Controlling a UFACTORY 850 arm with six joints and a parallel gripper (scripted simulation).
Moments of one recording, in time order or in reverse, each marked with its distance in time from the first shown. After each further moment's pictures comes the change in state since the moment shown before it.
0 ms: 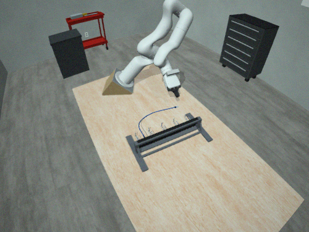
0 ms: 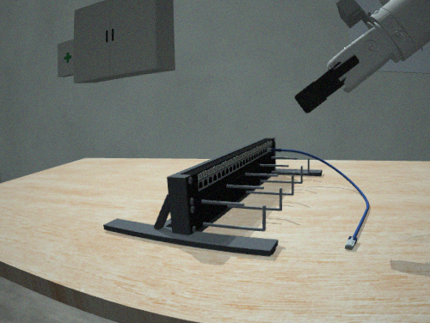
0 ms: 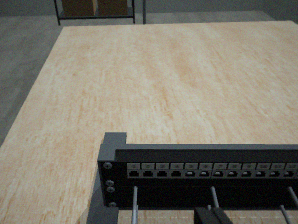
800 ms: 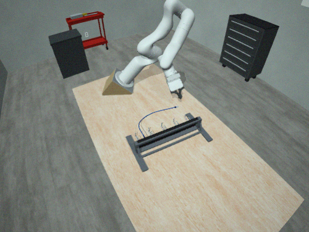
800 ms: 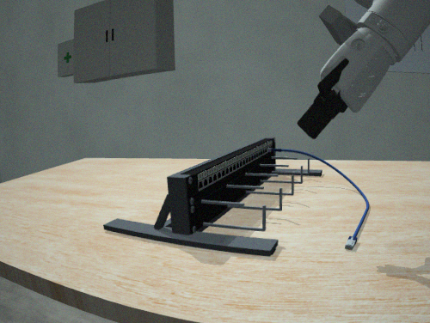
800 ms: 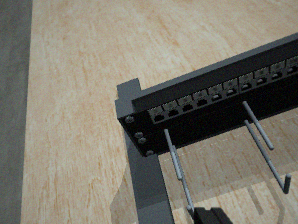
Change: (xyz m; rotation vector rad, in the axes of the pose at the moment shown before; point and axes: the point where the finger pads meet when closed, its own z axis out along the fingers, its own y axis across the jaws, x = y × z) arm -0.032 -0.033 0.013 0.064 -0.229 0.359
